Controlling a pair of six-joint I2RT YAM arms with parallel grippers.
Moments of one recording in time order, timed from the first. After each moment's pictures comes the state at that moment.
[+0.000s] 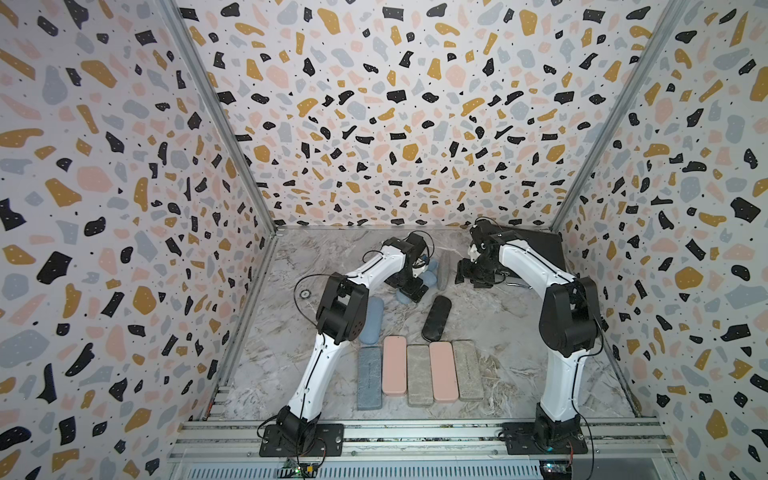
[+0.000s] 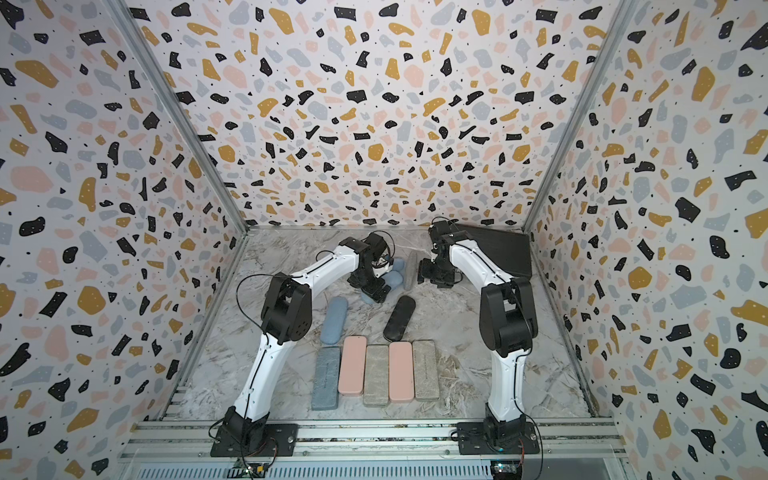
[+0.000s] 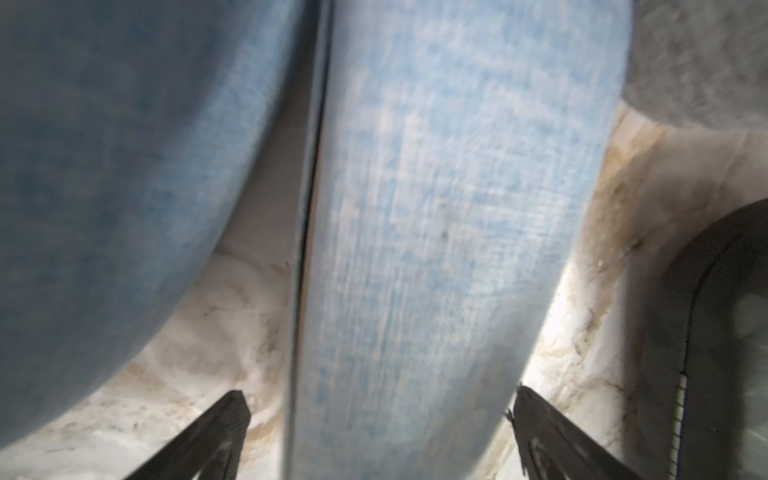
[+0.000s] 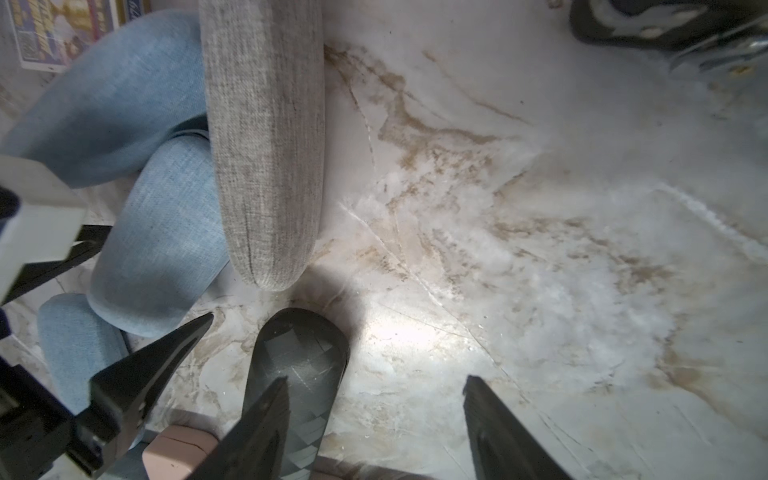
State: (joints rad) left arm -0.57 2.41 2.12 -1.12 0.07 0.14; right arm 0.32 2.01 1.70 -1.00 -0.20 0.40
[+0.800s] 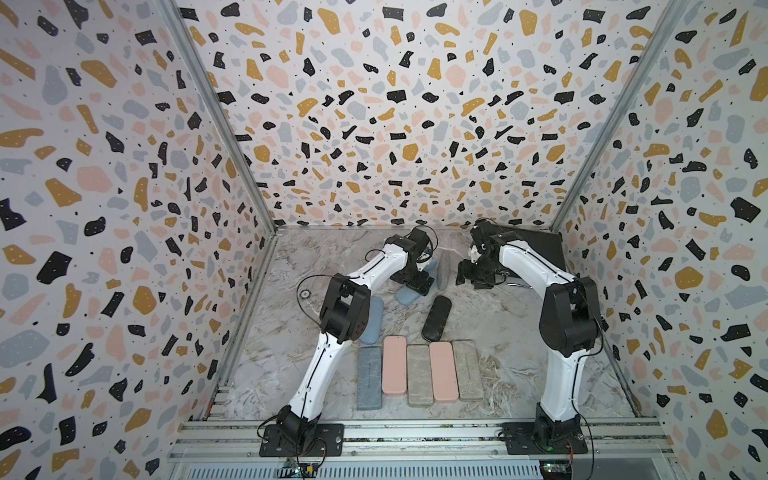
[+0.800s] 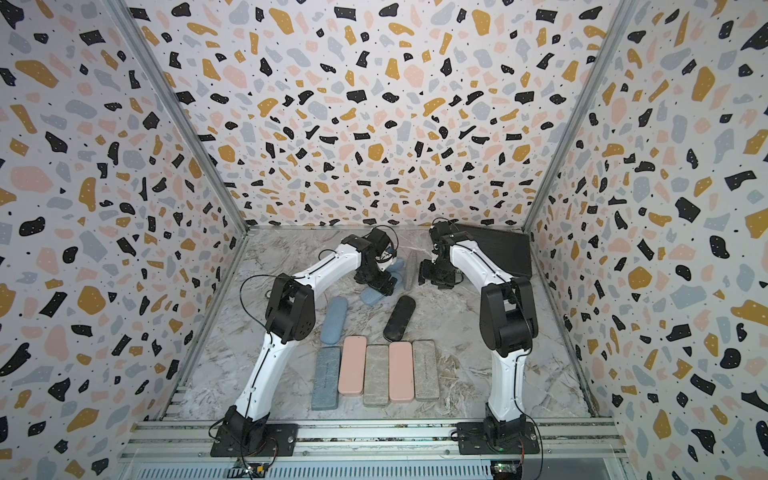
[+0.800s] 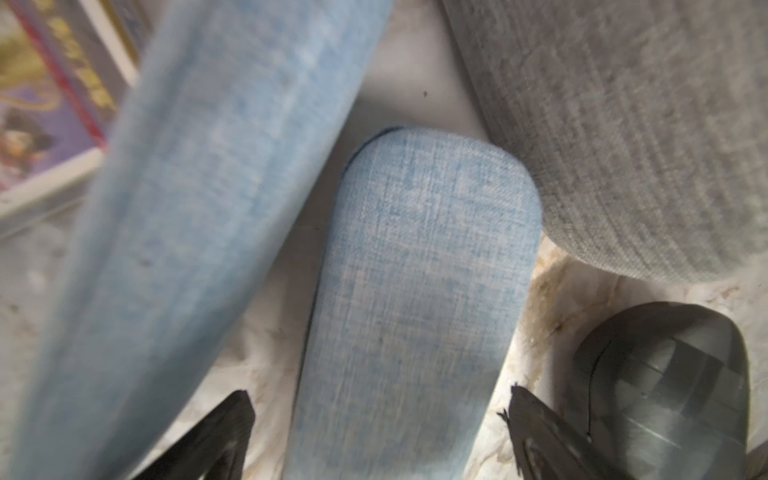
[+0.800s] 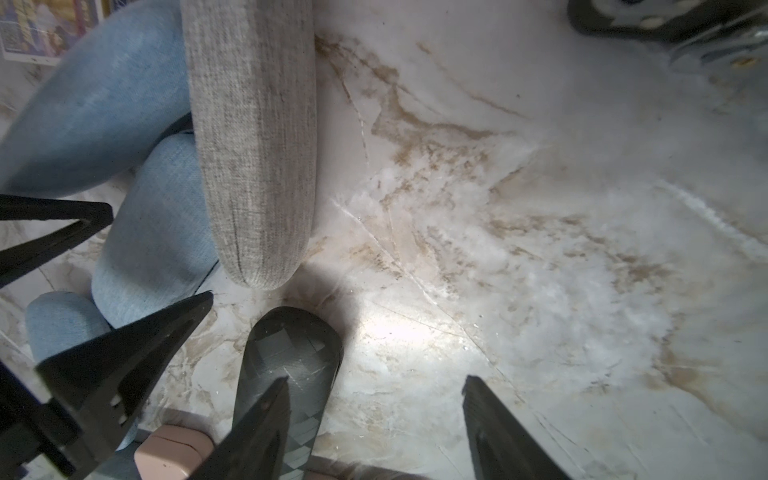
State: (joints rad) left arm -0.58 2.46 2.21 -1.08 0.12 0.04; right arm 0.31 2.01 1.69 -0.99 -0.20 0.39
